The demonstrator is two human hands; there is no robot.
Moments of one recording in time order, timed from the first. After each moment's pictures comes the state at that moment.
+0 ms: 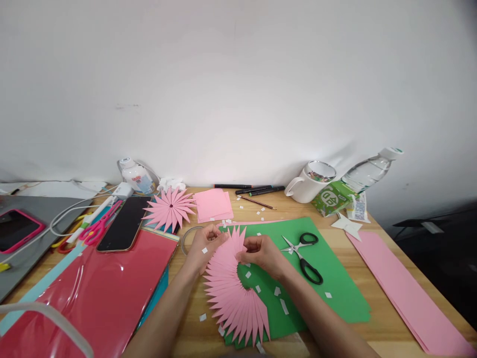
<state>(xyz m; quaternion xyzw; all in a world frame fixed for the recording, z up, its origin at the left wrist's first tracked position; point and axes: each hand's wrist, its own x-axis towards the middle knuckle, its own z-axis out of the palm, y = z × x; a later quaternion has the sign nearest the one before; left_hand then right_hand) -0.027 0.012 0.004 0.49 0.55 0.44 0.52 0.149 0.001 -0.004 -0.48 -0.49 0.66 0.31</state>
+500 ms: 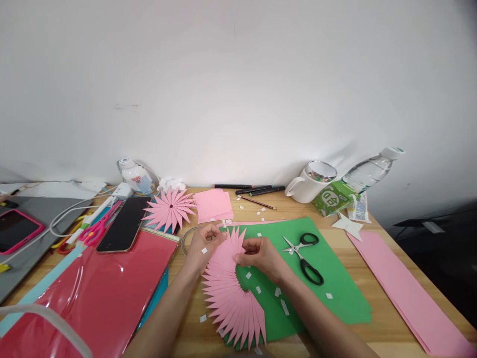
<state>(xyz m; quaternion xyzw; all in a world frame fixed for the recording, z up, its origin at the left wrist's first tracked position) -0.026 0.013 0.006 0.48 0.56 0.45 0.50 0.142 -0.003 -0.002 -0.48 -0.43 0.69 0.33</state>
